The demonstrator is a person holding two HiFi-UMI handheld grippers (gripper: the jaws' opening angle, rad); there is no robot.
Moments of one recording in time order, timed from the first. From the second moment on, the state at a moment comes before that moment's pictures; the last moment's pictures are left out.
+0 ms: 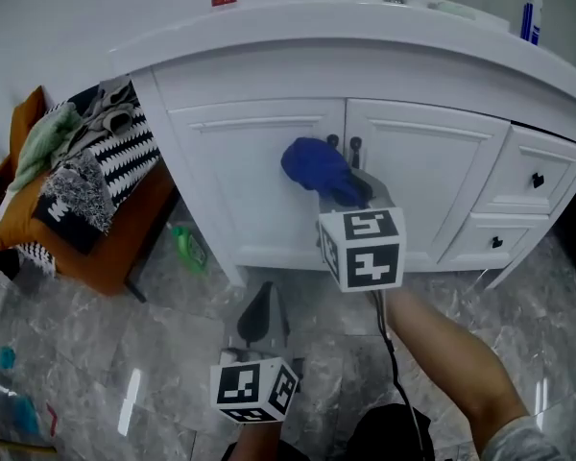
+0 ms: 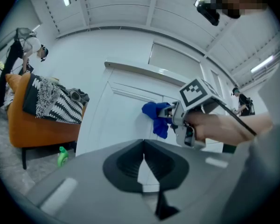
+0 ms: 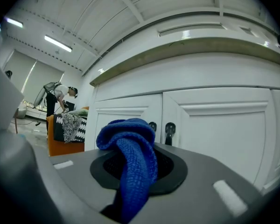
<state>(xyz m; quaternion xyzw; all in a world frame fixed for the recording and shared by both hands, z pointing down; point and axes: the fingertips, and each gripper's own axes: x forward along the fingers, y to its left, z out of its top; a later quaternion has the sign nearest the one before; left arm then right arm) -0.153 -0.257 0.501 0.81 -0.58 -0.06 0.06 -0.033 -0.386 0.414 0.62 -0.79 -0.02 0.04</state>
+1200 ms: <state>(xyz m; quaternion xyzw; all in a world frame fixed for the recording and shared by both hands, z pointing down) -0.067 -0.283 0.569 0.80 -0.59 0.05 0.06 0.216 -0.348 0.435 0.75 -0.66 -0.04 0.06</state>
